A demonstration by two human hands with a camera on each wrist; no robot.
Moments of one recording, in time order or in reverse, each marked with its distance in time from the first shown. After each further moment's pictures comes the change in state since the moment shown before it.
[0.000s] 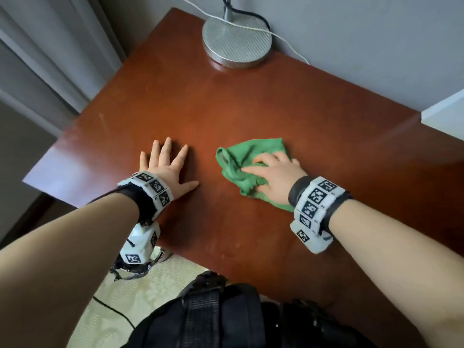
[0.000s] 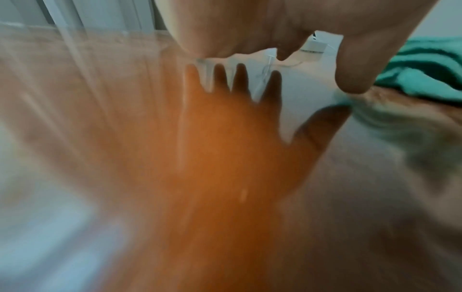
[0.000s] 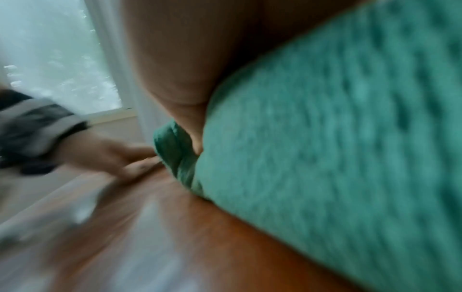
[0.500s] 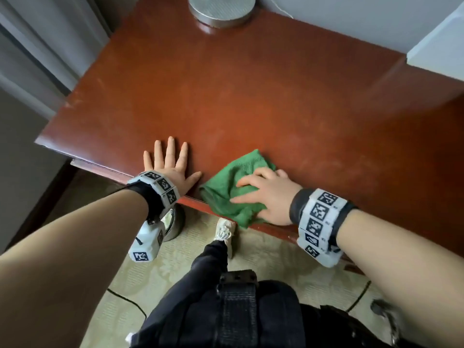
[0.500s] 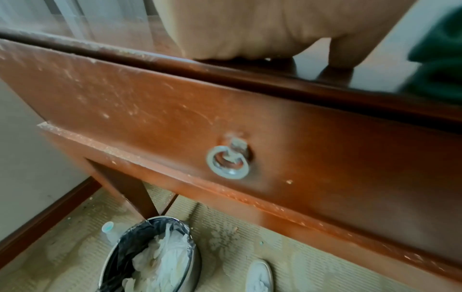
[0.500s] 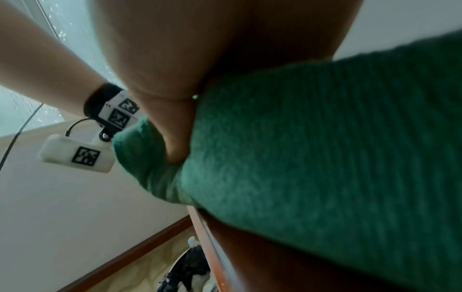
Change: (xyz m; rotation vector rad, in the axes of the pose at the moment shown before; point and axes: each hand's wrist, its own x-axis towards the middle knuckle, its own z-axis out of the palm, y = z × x) left_hand -0.086 0.011 0.067 0.109 0.009 0.011; right_hand -0.123 -0.070 0.064 -0.027 -0.172 -0.200
